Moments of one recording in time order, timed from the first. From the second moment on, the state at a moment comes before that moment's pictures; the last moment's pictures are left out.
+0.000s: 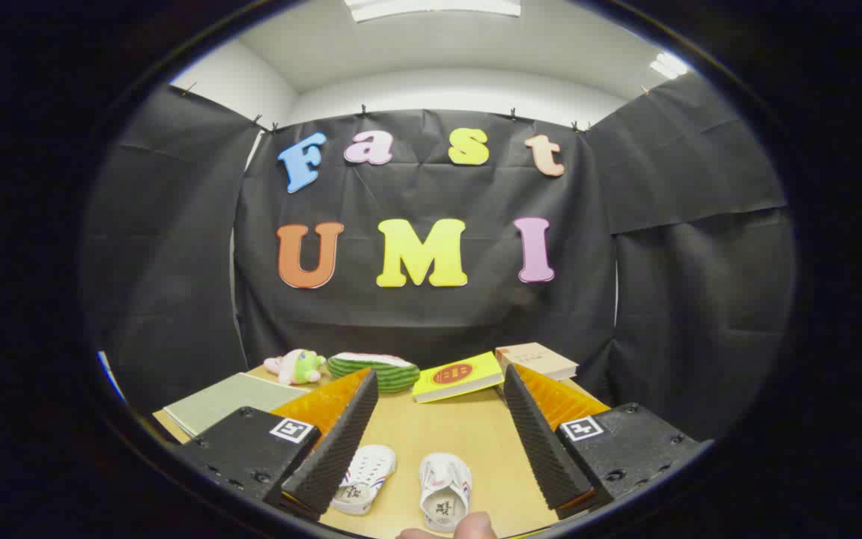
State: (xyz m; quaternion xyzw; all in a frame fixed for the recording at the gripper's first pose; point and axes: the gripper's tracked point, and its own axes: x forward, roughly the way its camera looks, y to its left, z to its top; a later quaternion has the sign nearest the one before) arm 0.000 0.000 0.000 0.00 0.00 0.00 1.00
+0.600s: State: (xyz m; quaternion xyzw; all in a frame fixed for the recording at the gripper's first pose) arm -0.011 0.025 0.010 -0.01 -0.01 0.02 1.00
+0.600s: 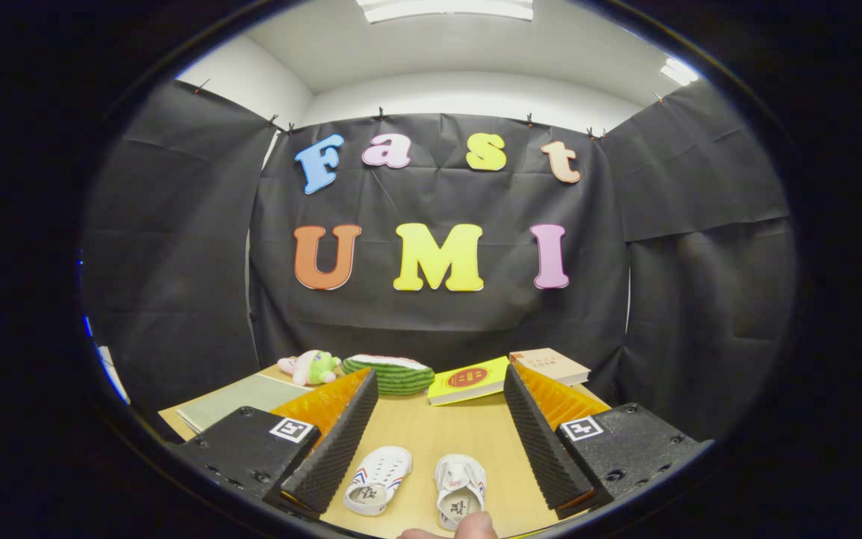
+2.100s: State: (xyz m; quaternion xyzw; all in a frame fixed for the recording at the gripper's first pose) arm 0.016 0.132 -0.107 0.12 0.20 0.26 0.94
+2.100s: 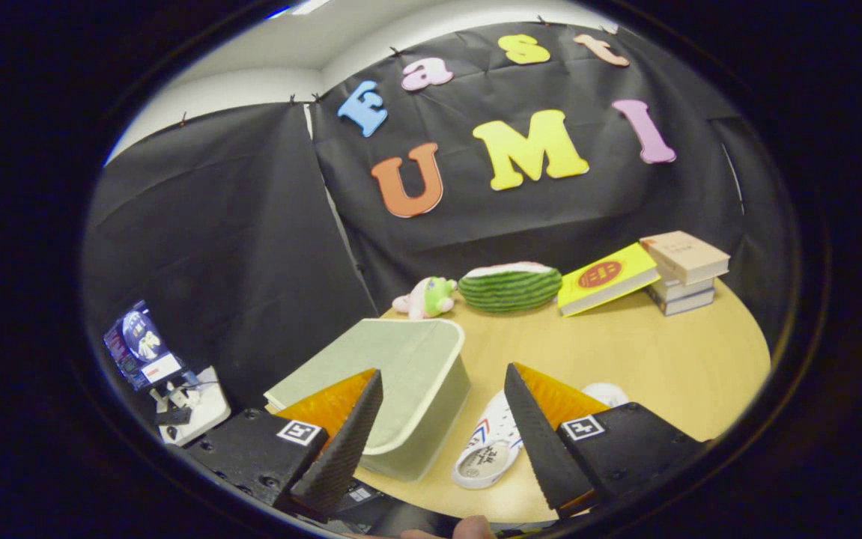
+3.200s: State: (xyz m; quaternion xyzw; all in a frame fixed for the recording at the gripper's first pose) arm 0.025 0.197 -0.153 0.37 0.38 0.38 0.76
